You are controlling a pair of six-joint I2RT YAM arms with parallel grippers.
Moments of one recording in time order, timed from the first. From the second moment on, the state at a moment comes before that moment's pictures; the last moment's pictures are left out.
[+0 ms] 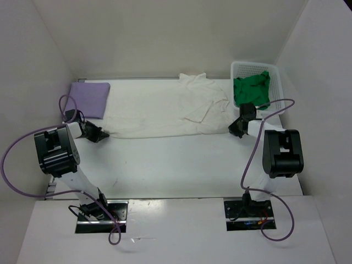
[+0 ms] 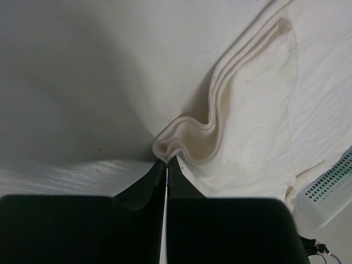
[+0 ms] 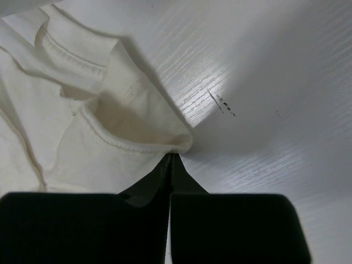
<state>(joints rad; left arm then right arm) 0.40 1.80 0.96 -0.24 0.39 -0.76 -0.01 1.69 0.90 -0.18 0.07 0.84</state>
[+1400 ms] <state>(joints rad) 0.51 1.64 0.83 -0.37 0.37 -0.65 -0.03 1.71 0.93 -0.21 -0.01 0.76</state>
